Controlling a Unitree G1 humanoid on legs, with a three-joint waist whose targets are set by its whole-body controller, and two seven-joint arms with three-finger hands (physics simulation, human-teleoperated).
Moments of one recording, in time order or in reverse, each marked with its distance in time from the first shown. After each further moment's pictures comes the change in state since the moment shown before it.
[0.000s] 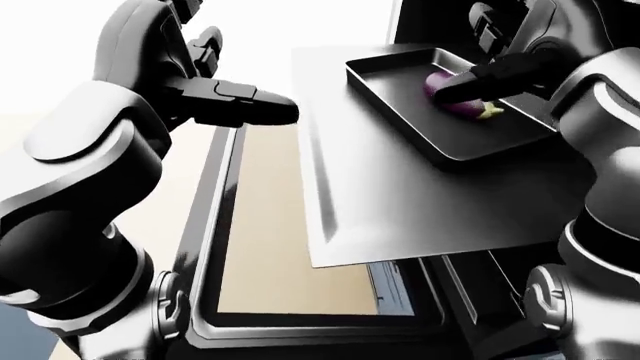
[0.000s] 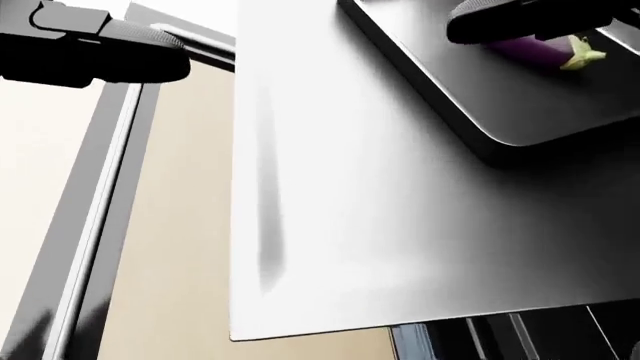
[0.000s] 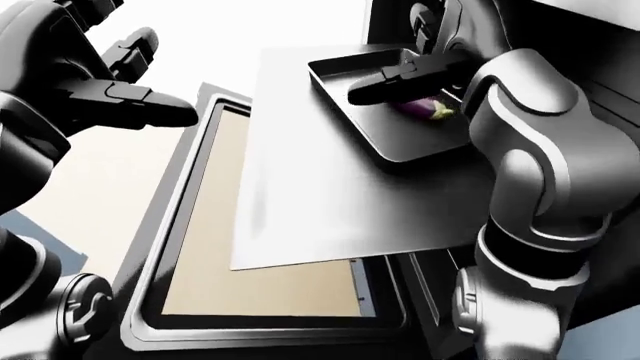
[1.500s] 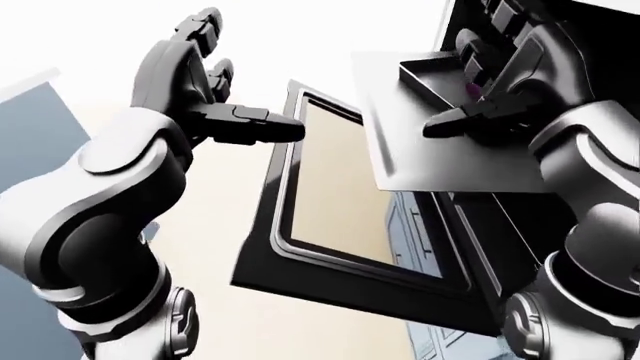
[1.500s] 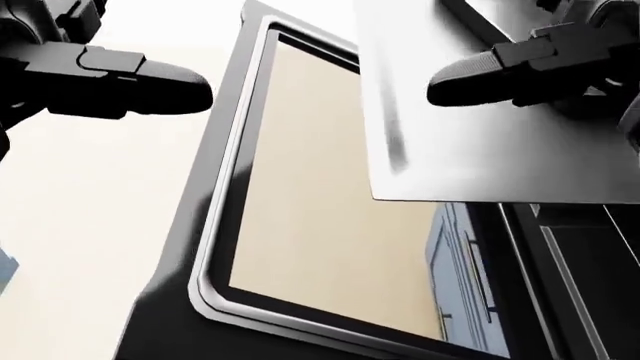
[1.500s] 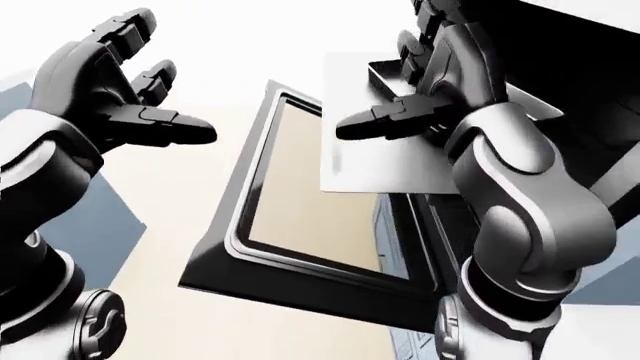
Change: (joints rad) left arm 0.089 -0.052 -0.045 0.019 0.095 -0.040 -0.037; right arm 0.162 0.114 -0.062 -0.208 0.066 0.009 -0.068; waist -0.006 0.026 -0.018
